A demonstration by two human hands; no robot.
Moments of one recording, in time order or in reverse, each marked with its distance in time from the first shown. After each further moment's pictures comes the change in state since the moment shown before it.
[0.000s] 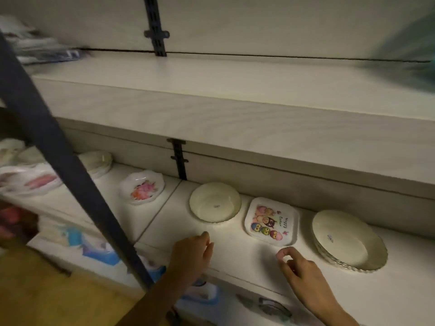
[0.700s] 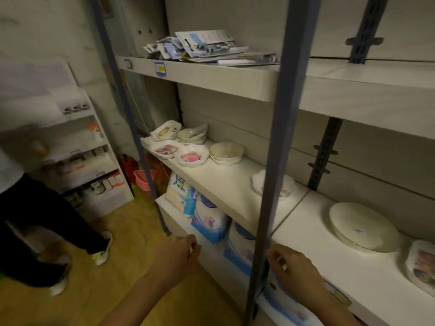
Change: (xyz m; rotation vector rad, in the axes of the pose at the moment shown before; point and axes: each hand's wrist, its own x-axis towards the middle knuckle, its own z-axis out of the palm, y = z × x) left_hand -0.200 -0.253 -0.117 0.087 0.090 -0.444; right_hand -0.004 -0.244 0.193 -0.194 -0.328 -0.461
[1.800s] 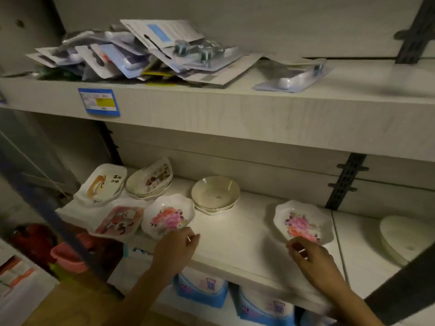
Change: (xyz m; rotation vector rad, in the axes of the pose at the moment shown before) left_hand 0.345 -0.144 -0.016 -0.307 -0.235 0.204; right_hand 0.244 -0.060 0.025 0.221 0.386 0.525
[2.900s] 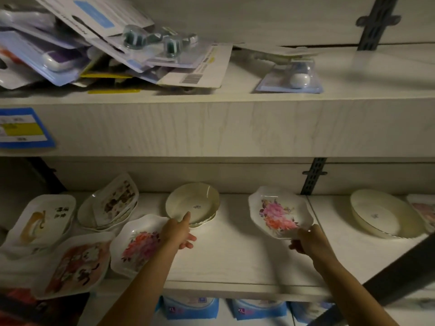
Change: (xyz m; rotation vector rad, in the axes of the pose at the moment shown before) left_hand 0.147 0.004 0.029 -0.497 -0.383 -0.491; right_hand 0.053 0.016 0.014 0.587 0.333 0.531
